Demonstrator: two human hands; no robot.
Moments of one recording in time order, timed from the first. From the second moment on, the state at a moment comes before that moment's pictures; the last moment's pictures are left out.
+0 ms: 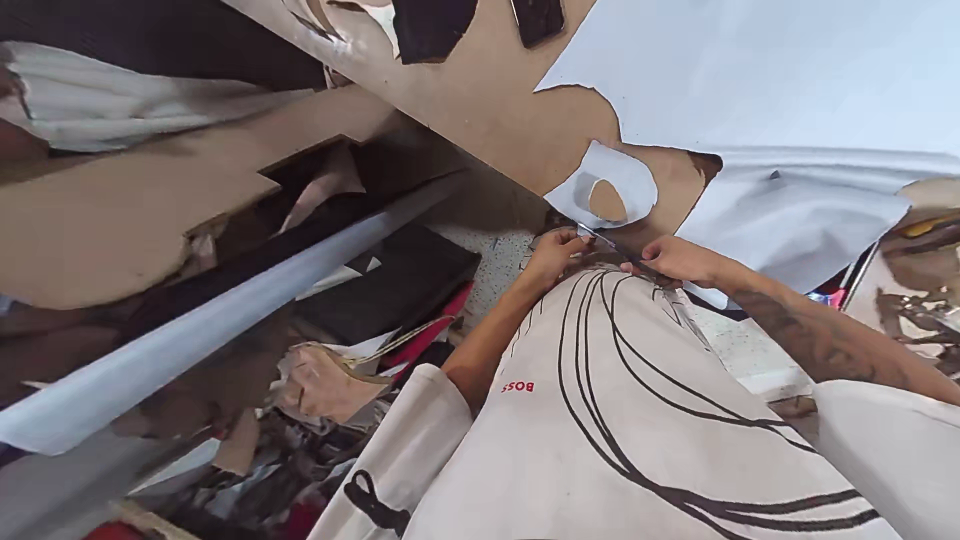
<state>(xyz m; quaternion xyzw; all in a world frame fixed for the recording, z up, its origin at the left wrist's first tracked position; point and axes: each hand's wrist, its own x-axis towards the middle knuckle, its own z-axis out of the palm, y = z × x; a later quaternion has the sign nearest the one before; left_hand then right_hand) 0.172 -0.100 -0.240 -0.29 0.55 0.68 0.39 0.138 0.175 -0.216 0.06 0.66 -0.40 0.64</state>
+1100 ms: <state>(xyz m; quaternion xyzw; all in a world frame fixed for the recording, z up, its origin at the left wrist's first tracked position) 0.200 -0.097 -0.237 -0.26 0.58 0.66 0.41 0.203 0.123 -0.249 0.12 0.55 -0.66 0.50</state>
